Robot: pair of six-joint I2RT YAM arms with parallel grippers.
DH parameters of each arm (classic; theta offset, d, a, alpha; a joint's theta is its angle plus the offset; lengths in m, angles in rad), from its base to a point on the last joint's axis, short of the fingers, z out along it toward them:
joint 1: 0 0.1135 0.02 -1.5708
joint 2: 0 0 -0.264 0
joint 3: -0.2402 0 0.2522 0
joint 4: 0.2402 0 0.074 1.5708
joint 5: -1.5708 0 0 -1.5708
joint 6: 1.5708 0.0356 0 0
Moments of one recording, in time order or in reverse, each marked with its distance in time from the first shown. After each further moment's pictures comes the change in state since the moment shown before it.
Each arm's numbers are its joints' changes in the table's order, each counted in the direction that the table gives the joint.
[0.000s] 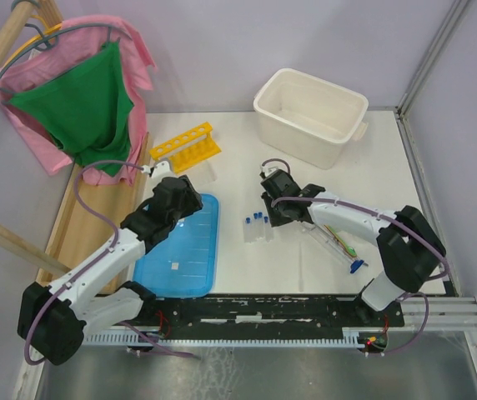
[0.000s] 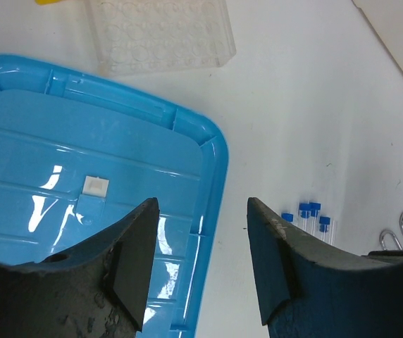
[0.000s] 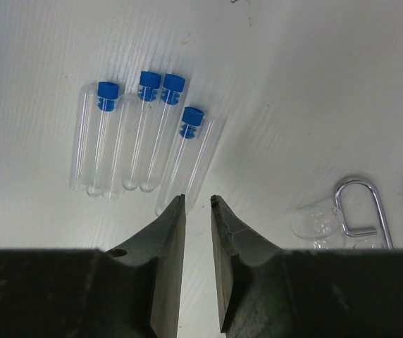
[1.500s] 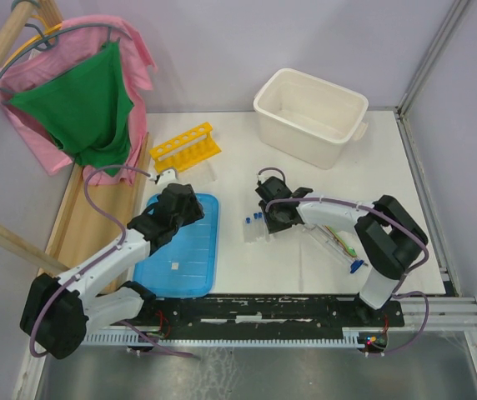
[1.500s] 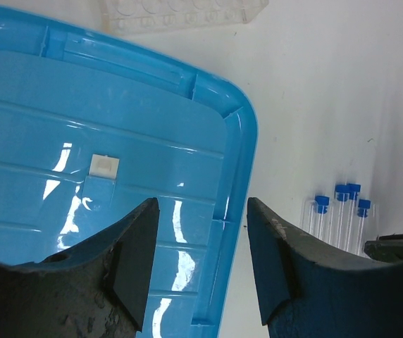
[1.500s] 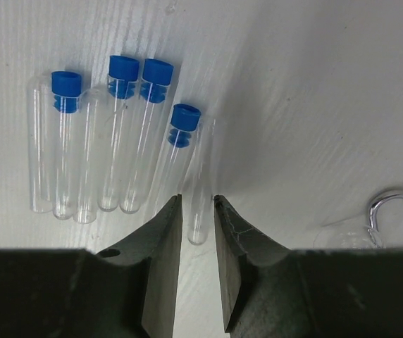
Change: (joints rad) left arm -0.005 0.042 0.079 -0.039 -0.031 0.011; right arm 0.007 0.134 0.011 -0.042 0.016 0.025
